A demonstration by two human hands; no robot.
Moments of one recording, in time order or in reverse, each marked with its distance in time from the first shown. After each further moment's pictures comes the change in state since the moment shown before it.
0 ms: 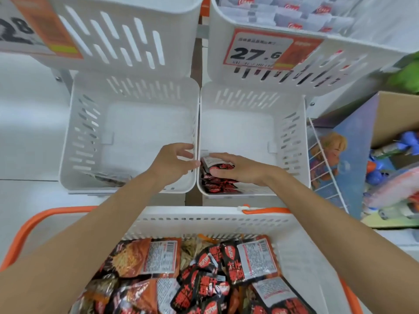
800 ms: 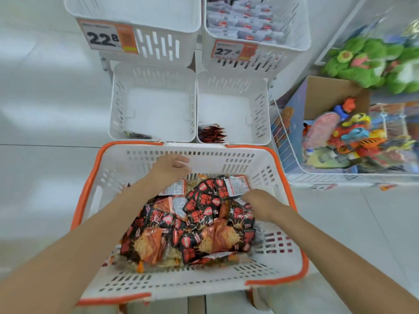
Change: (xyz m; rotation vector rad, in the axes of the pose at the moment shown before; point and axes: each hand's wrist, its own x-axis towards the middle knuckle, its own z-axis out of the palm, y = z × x) left_hand -0.205 -0.016 -0.008 0.039 -0.068 -0.014; right_hand -0.214 0.058 0.146 -0.845 0.044 0.202
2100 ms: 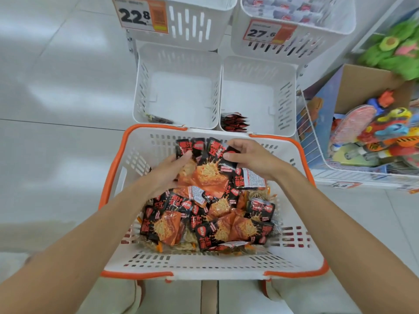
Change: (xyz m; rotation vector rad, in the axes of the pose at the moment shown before) left_hand -0.026 -0.042 -0.028 -0.369 -0.174 -0.252; right_hand 0.013 -0.084 -0.100 1.202 0.122 -0.271
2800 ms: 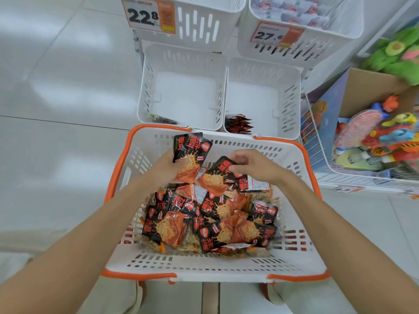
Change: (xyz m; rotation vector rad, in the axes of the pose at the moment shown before) left_hand -0.004 0.006 -0.010 0.267 0.177 0.236; right_hand 0.005 0.018 -0.003 -0.310 -0.034 0.000
